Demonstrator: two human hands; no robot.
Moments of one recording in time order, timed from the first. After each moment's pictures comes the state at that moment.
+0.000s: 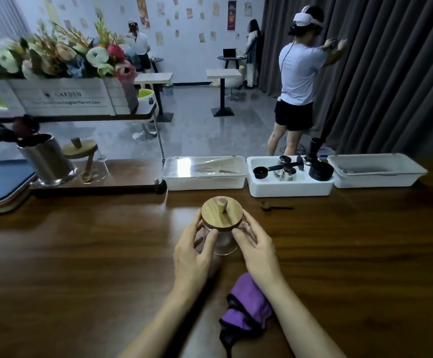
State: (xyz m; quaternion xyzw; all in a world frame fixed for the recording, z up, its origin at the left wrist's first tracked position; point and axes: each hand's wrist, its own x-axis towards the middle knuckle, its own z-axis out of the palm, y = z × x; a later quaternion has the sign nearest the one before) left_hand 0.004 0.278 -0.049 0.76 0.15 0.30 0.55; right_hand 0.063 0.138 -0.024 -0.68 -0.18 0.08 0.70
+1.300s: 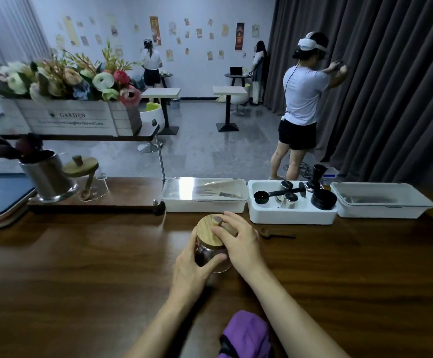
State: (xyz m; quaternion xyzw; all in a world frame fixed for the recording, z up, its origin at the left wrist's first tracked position) left_hand 0.042 0.297 -0.051 0.81 0.17 0.23 0.52; right_hand 0.125 0.180 0.013 -0.77 -0.24 0.02 0.60
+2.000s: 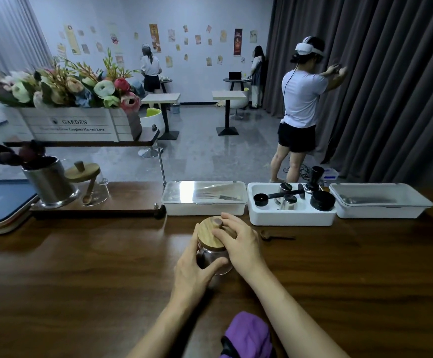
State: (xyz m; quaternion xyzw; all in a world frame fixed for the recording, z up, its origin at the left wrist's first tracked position) left_hand 0.044 0.298 -0.052 0.82 0.17 0.24 0.49; right_hand 0.131 0.183 0.005 -0.77 -0.24 0.01 0.59
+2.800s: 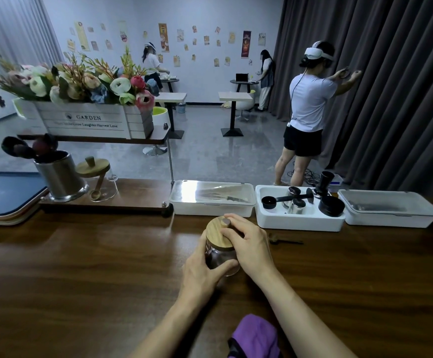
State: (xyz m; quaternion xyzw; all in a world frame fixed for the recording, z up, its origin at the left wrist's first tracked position) left_hand 0.042 0.296 -0.044 0.83 0.17 0.23 0.48; right_hand 0.128 0.184 0.017 -0.78 -0.30 -0.04 0.55
